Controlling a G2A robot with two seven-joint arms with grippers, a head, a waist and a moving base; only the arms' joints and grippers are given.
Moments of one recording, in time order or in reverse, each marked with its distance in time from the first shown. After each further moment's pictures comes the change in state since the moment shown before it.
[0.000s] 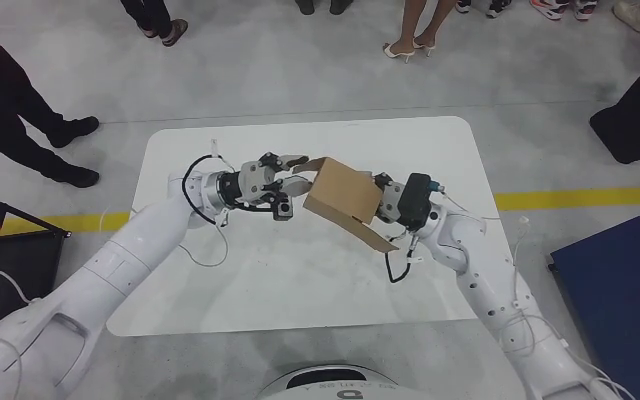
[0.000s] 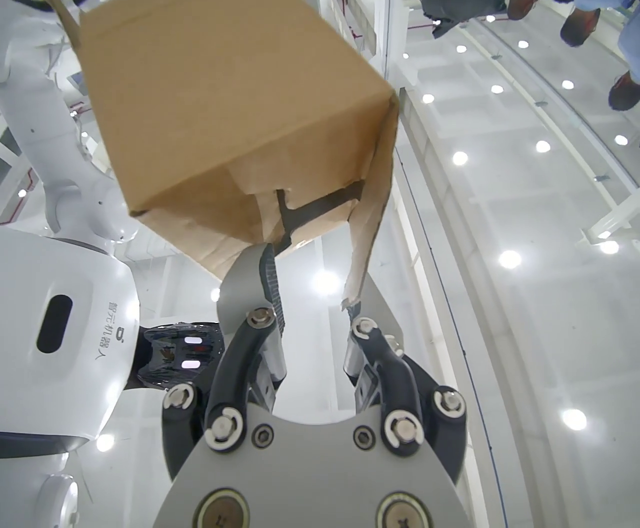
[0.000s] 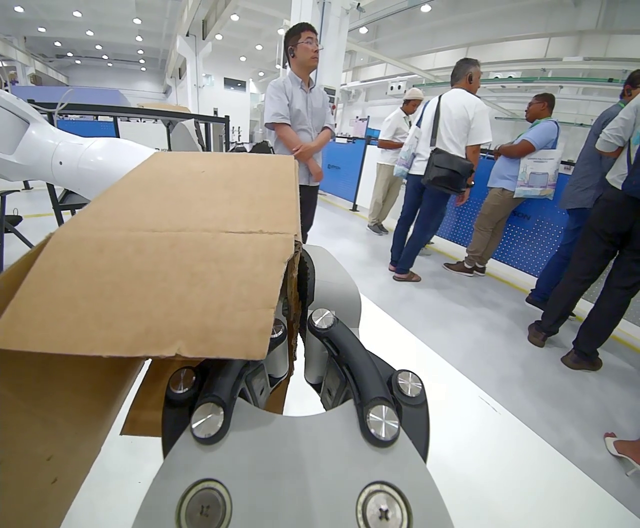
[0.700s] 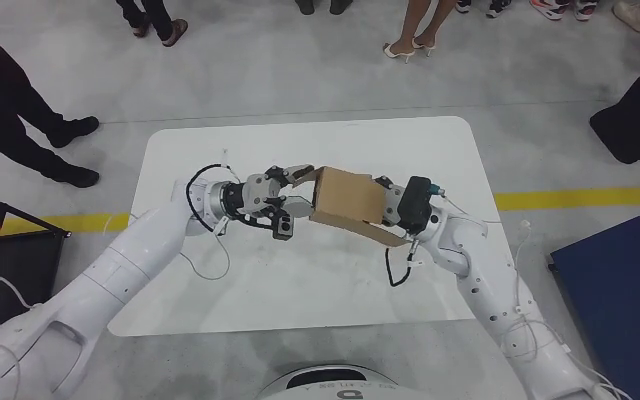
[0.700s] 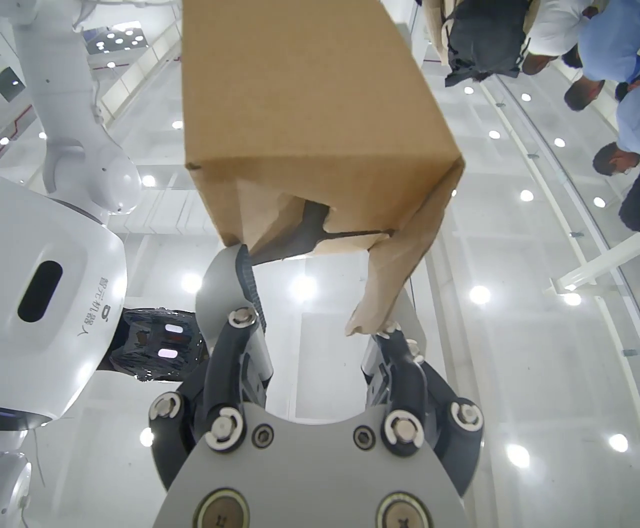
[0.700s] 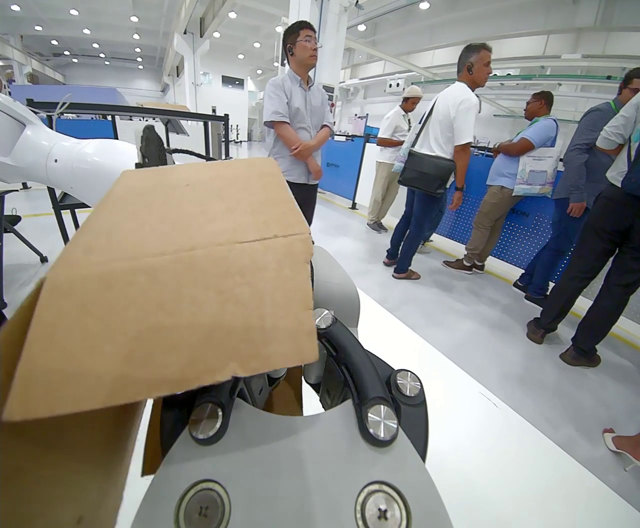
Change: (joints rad) left arm 0.031 0.019 0.012 -0.052 -0.097 0.117 0.117; right arm -0.027 0.003 0.010 -0.034 0.003 0.010 0.025
